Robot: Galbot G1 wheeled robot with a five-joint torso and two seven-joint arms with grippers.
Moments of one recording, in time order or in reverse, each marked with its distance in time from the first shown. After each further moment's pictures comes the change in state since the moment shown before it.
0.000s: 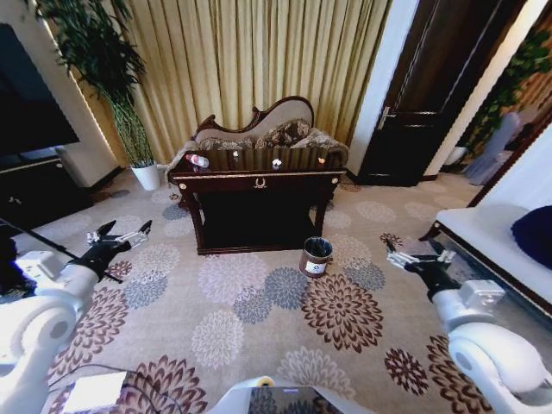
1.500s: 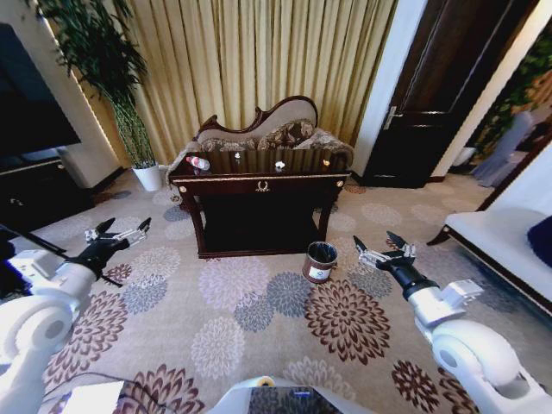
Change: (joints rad) left arm -0.003 0.006 -0.008 0.000 -0.009 -0.011 0.012; right arm 0.071 -0.001 -0.086 -0.017 0.020 0.071 -0.143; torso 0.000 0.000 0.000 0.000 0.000
